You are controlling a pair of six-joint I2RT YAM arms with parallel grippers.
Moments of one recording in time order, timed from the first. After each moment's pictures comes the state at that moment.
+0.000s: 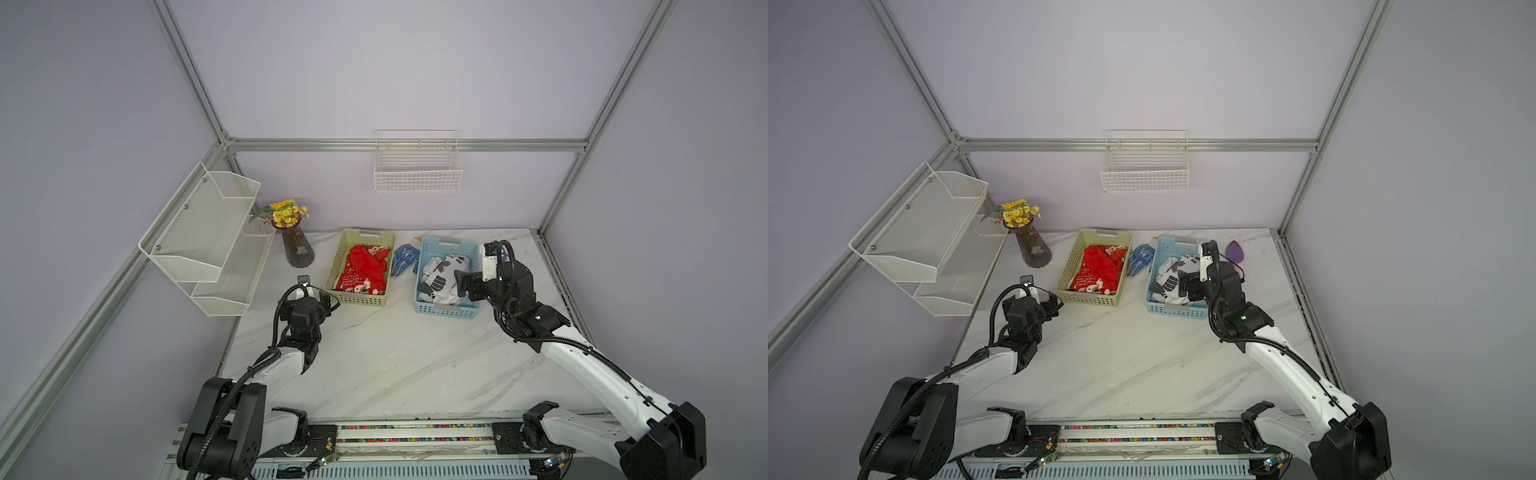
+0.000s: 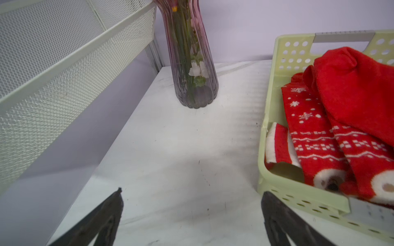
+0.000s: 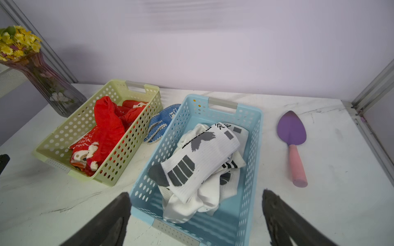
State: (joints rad) left arm -0.15 1.27 0.40 0.52 -0.50 0.03; right arm 0.44 1.07 0.86 -0.15 0.22 0.18
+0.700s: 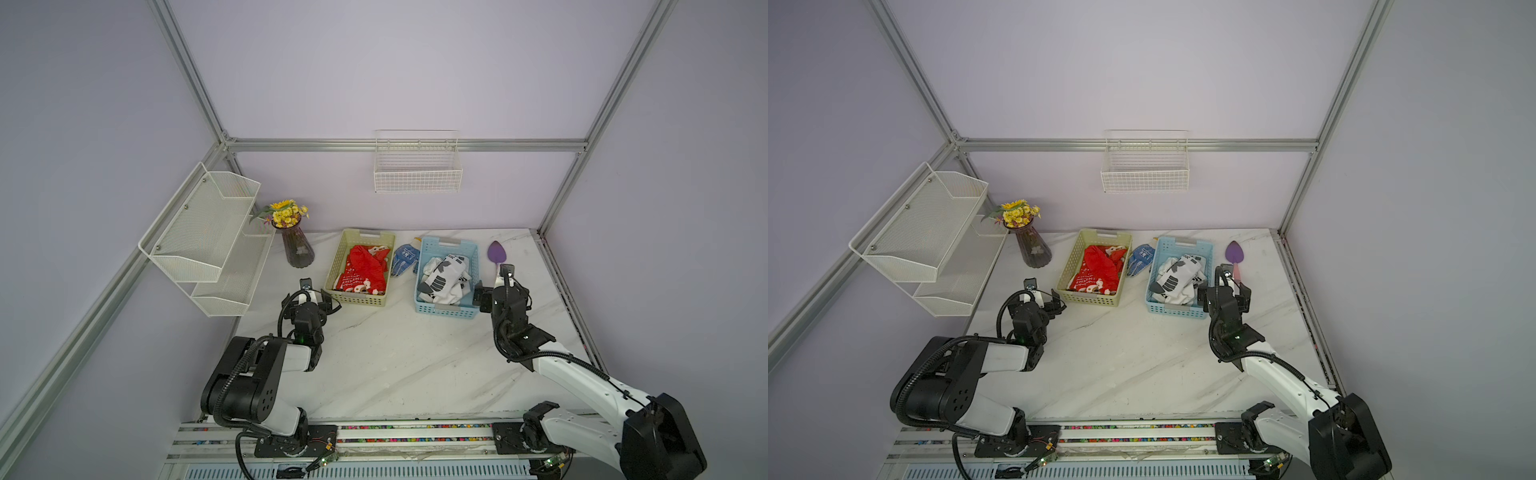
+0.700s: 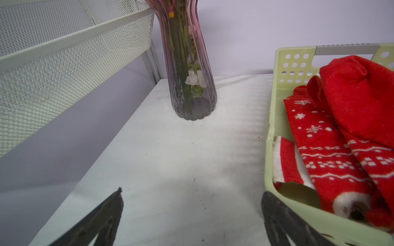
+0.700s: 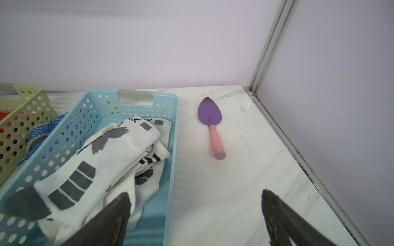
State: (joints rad) left arm -0.12 1.52 0.35 0.93 -0.48 0.06; right arm 0.40 1.13 0.57 0.20 0.65 0.15
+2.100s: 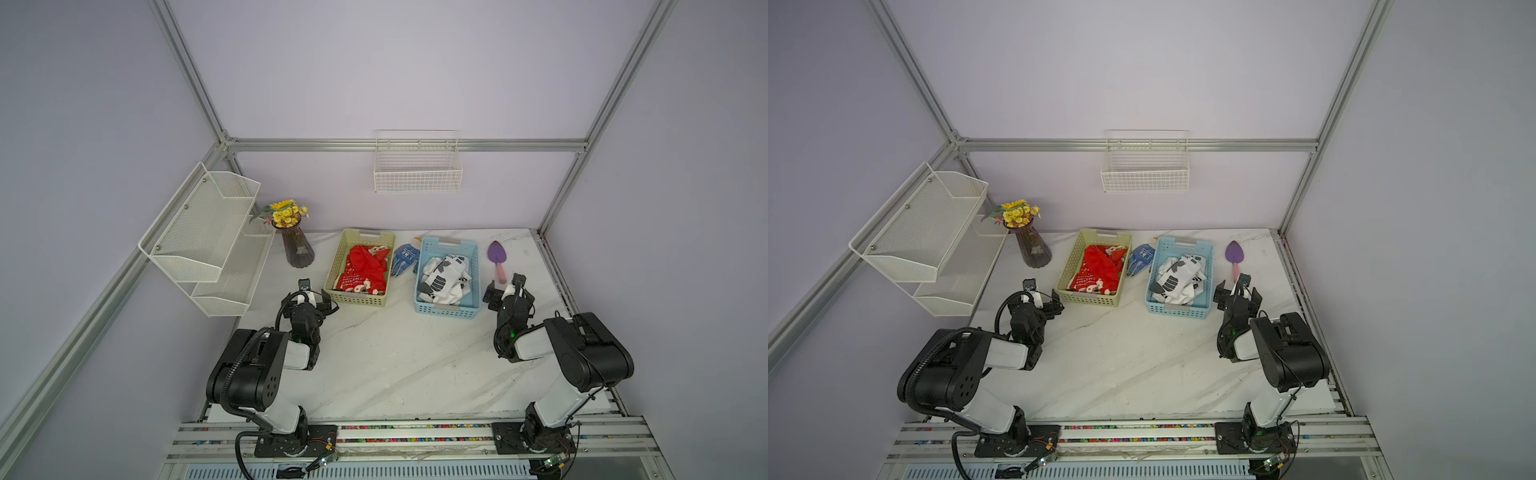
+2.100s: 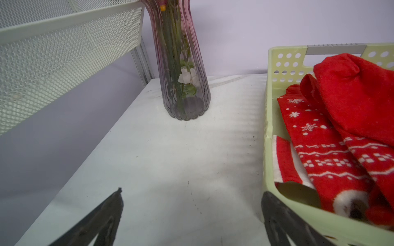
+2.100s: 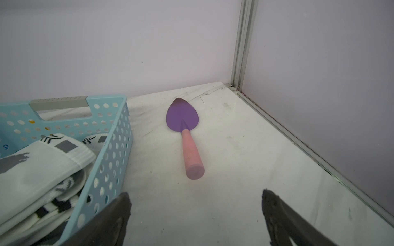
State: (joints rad) left arm -0.08 1.59 0.34 1.01 -0.38 0.06; right arm 0.14 1.72 0.40 1.12 0.47 0.10
